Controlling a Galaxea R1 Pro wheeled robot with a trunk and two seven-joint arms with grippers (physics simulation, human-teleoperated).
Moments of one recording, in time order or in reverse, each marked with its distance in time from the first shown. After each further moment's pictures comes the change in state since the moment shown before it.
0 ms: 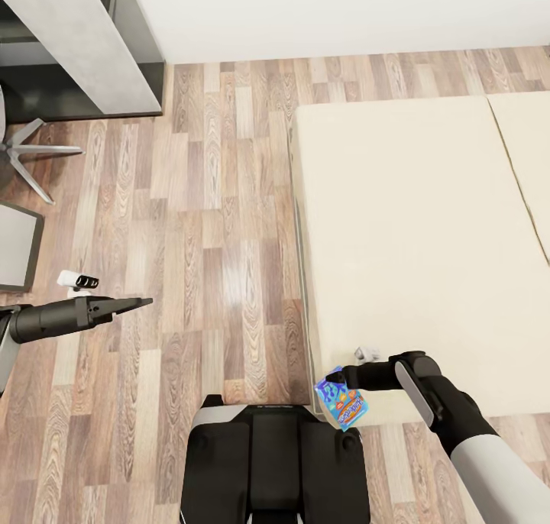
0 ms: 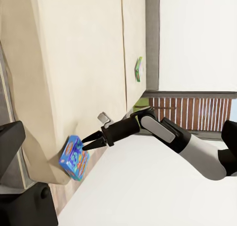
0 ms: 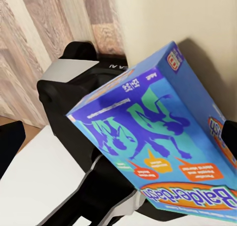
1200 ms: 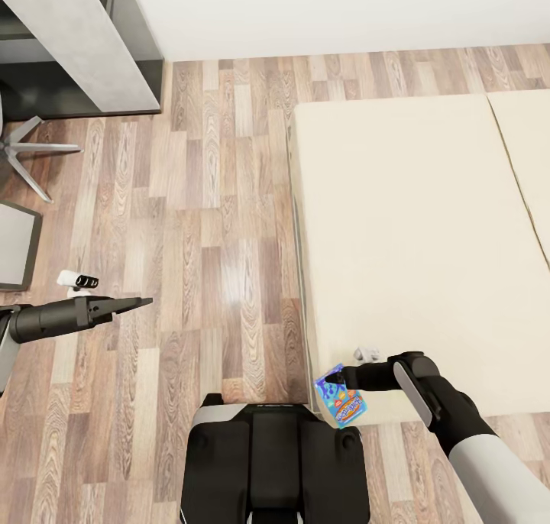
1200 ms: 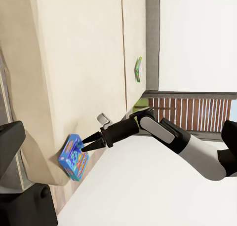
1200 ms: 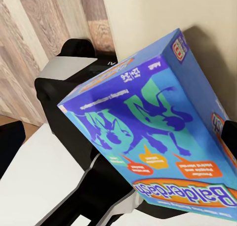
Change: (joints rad) left arm -0.001 0.000 0.000 0.000 0.001 0.000 0.000; right arm -0.002 0.006 0.001 0.008 0.003 0.000 -0.009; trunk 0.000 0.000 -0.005
